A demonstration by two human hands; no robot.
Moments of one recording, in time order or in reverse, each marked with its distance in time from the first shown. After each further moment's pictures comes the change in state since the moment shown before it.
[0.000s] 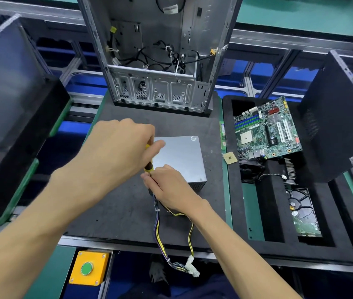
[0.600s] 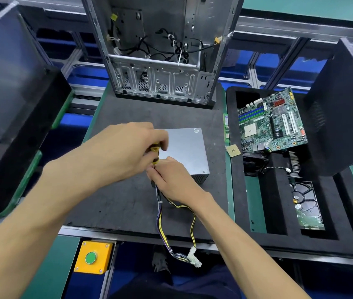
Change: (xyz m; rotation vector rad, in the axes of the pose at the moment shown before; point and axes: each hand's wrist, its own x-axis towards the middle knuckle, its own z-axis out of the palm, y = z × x) left_hand -0.006 -0.007 0.007 -0.186 -0.208 0.170; right_hand -0.001 -0.003 -0.003 0.020 0.015 -0.012
